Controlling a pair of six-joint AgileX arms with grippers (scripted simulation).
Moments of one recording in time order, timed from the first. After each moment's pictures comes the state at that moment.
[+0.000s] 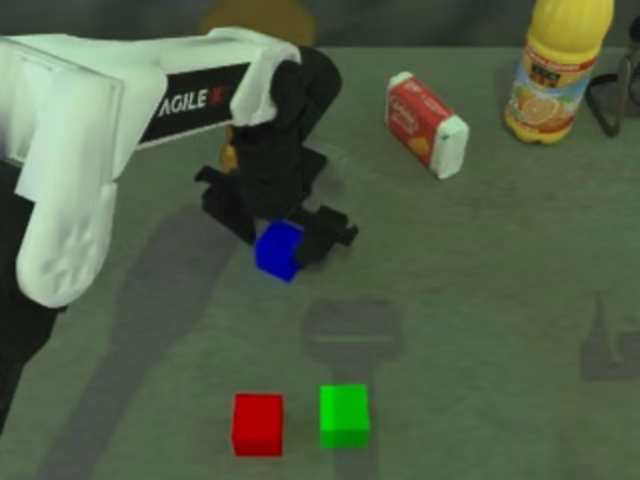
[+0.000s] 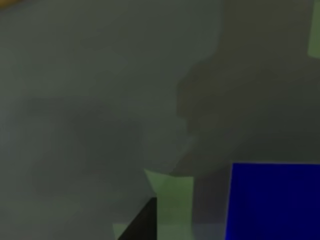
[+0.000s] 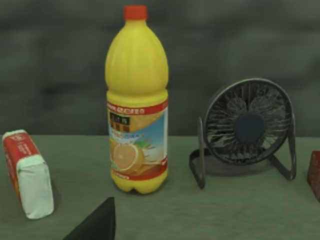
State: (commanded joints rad) left arm -0.51 2.46 1.88 -0.99 0.01 0.03; right arm 0.01 0.00 0.00 0.00 0.00 0.00
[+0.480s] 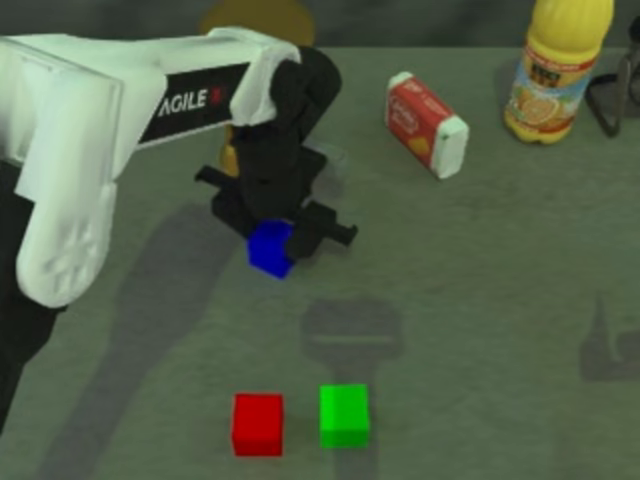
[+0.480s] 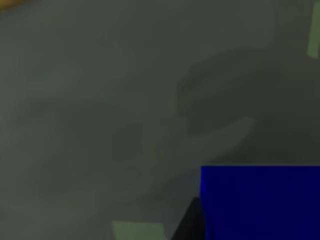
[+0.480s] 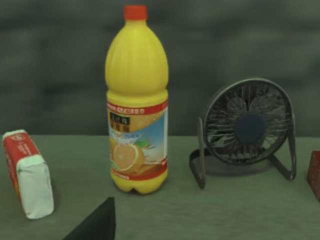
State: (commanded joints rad) left arm -0.51 2.46 1.88 -0.99 0.01 0.03; right arm 0.01 0.00 0.00 0.00 0.00 0.00
